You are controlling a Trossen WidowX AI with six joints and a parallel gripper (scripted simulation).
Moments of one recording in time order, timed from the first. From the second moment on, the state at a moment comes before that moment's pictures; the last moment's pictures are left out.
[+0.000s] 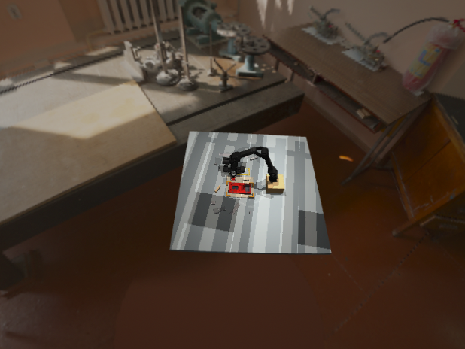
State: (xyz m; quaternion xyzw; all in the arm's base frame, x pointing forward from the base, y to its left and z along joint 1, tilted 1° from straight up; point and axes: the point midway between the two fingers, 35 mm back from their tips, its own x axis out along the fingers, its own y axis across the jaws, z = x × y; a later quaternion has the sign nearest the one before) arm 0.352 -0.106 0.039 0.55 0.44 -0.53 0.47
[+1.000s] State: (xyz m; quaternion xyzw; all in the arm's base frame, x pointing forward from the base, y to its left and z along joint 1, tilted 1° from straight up) arm 0.308 -0.156 0.074 0.55 0.44 -0.54 0.47
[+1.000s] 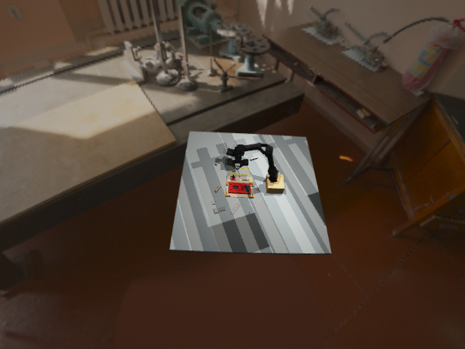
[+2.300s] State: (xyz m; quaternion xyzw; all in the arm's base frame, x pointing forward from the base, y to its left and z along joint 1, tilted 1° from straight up) arm 0.277 -0.187 -0.027 0.55 0.44 -0.54 0.47
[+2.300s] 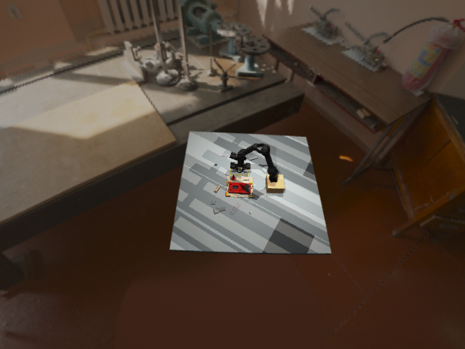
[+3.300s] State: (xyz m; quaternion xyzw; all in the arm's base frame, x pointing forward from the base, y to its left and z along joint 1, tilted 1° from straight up) arm 0.233 -0.159 0.060 0.55 0.44 -0.54 0.47
